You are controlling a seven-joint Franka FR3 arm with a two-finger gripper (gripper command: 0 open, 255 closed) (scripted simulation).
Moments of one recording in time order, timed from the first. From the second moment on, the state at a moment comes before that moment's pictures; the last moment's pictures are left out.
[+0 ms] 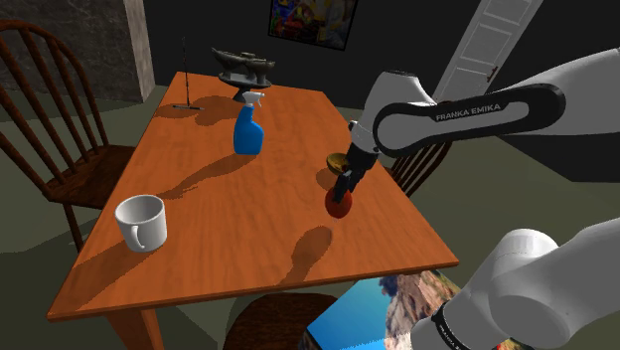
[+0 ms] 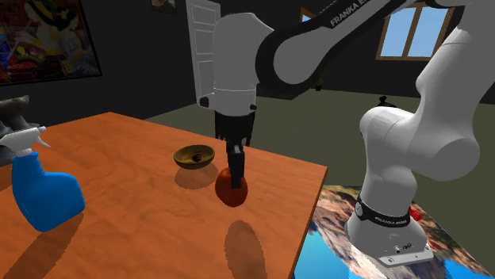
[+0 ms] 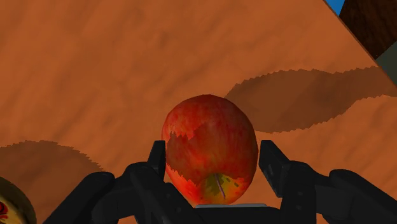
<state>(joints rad) 0.13 -0.41 -0.07 -2.60 0.03 2.23 -0.16</state>
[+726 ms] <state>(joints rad) 0.12 -0.48 -0.06 -2.50 0.03 2.06 -0.14</state>
